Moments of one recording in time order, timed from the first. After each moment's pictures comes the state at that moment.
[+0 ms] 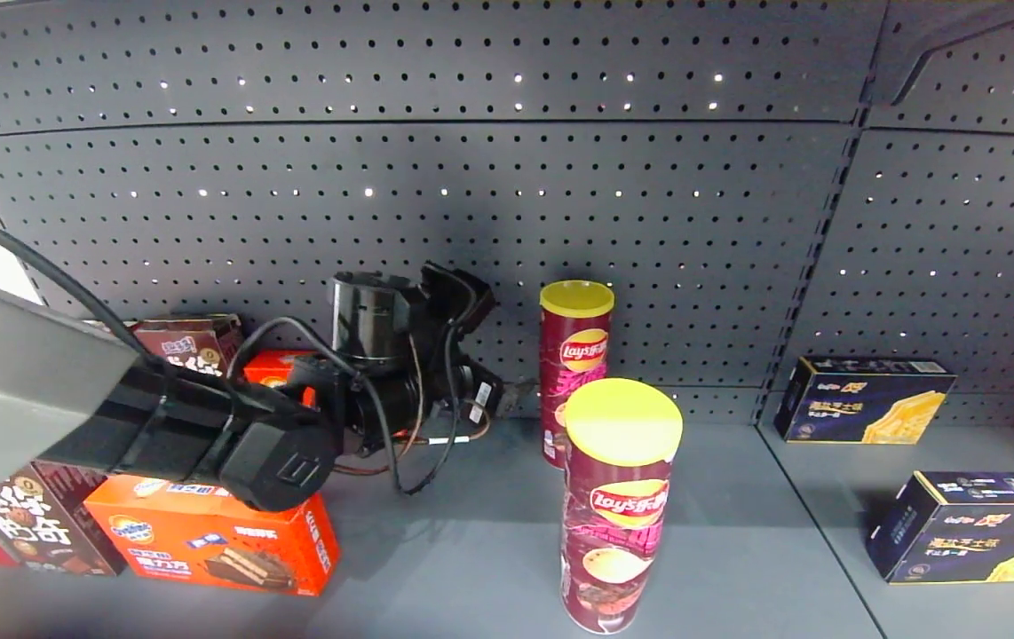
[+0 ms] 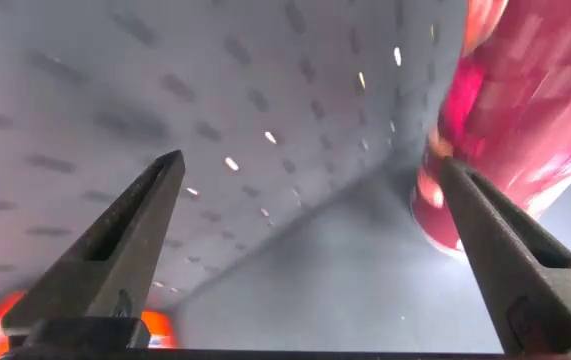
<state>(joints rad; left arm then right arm) -0.50 1.98 -1.05 -0.63 -0.01 0.20 -0.06 0.08 0.00 0.00 0.00 0.00</state>
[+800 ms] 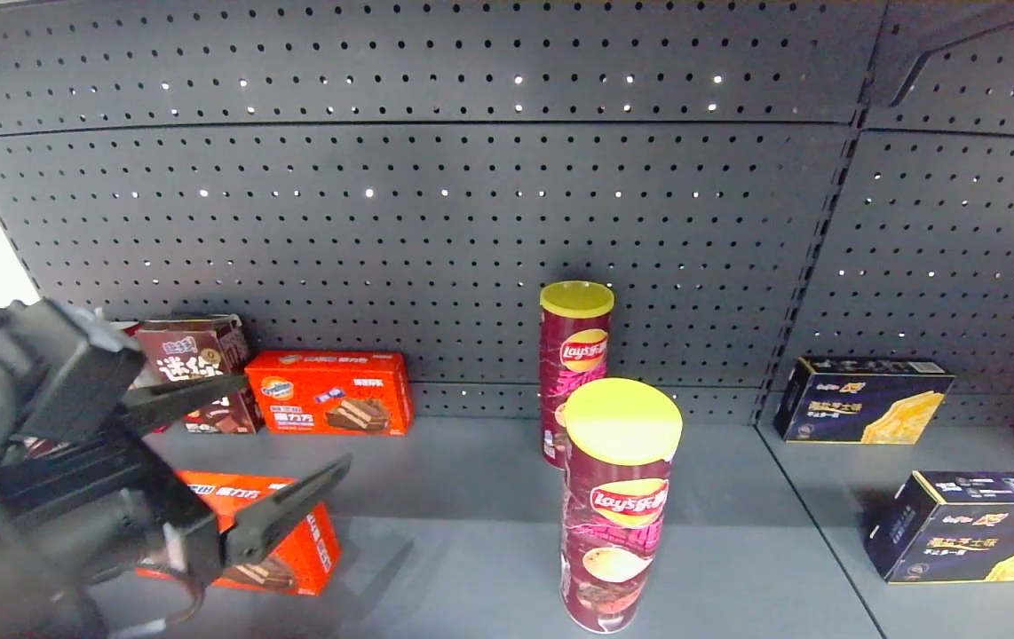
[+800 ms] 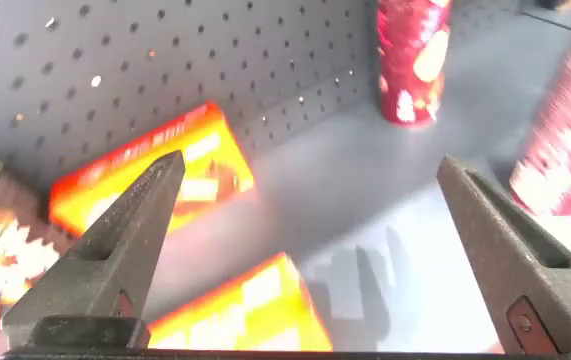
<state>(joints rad) -0.48 1.12 -0.46 -0.47 0.00 0.19 -0.06 0.08 0.00 0.00 0.00 0.00</state>
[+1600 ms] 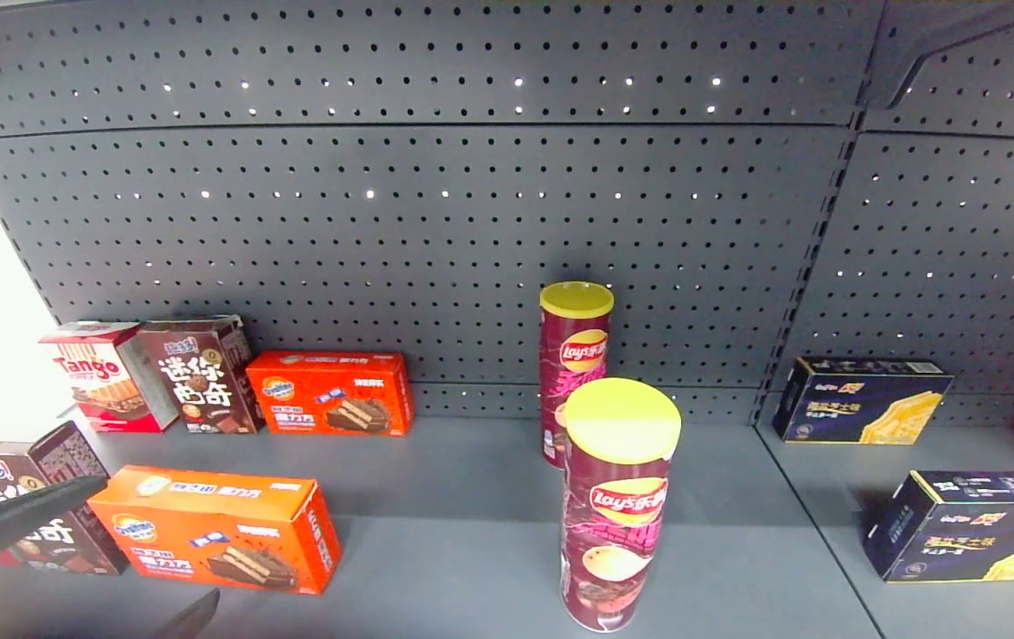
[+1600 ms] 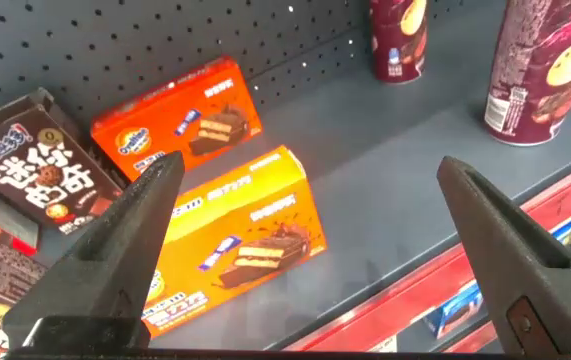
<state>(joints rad) -0.52 0.76 -0.31 -0.31 0.06 0.20 0.08 0.36 -0.39 0.01 0.11 0.01</state>
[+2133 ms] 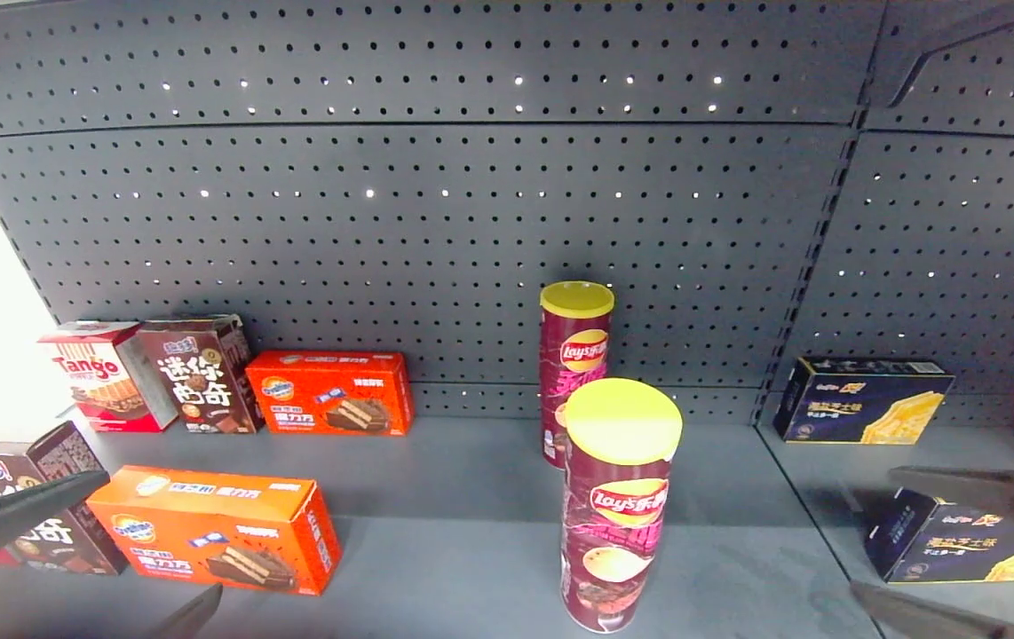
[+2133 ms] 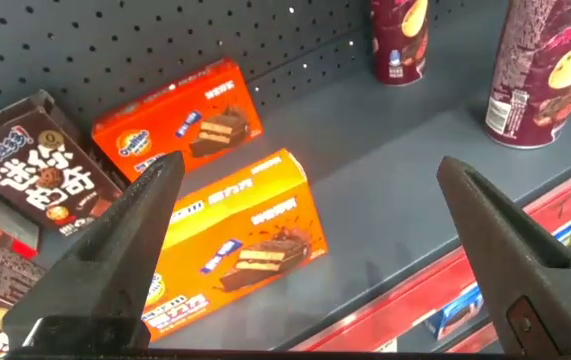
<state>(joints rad) -0.52 0.77 -0.32 -0.31 0.06 0.20 0.68 1.01 -0.56 -0.11 0.09 -0.05</state>
